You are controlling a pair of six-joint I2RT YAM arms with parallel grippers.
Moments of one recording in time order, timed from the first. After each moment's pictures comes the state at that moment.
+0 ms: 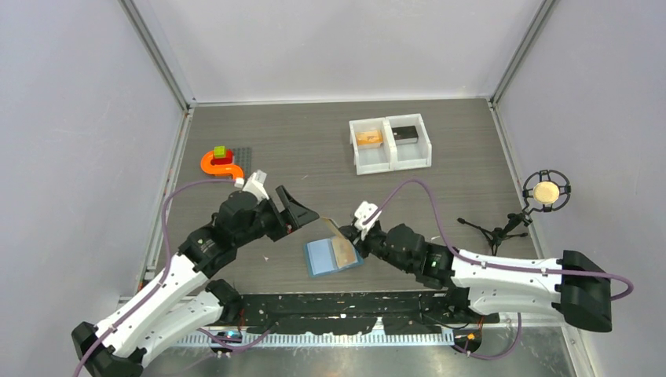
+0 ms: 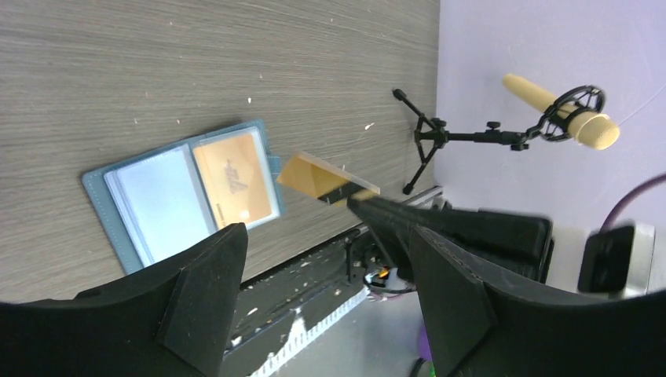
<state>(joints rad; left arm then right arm) -0.68 0.73 0.69 -0.43 0.11 -1.05 1.16 0.99 0.47 0.33 0.24 0.04</state>
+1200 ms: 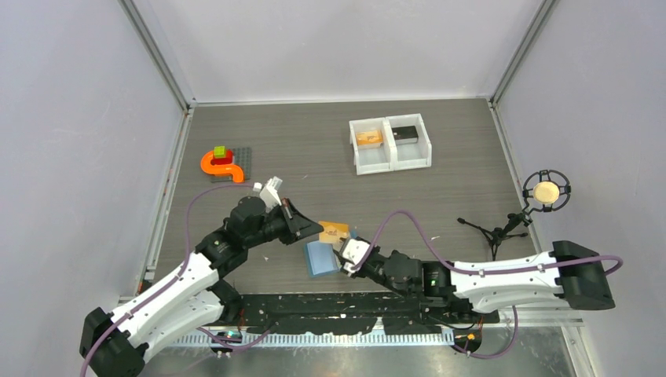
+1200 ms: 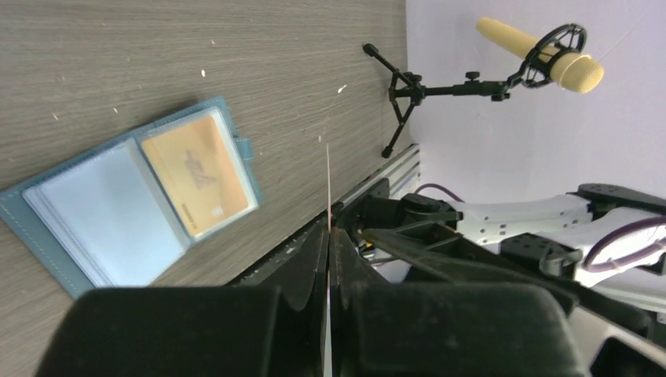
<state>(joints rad) -0.68 0.77 0.51 -0.13 0.29 -1.12 1.47 1.02 0.42 0.44 0.50 -0.30</state>
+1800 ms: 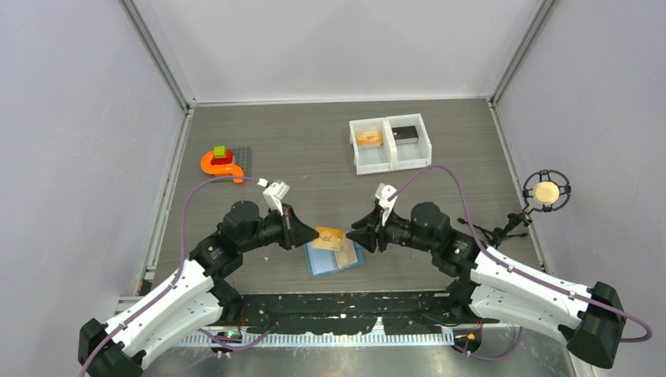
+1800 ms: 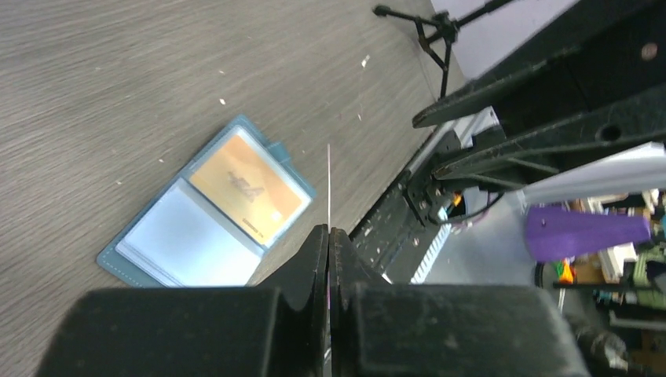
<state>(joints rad) -0.68 0.67 0.46 -0.11 0.33 -0.68 0.97 0.80 0.49 0.11 -0.16 0.15</state>
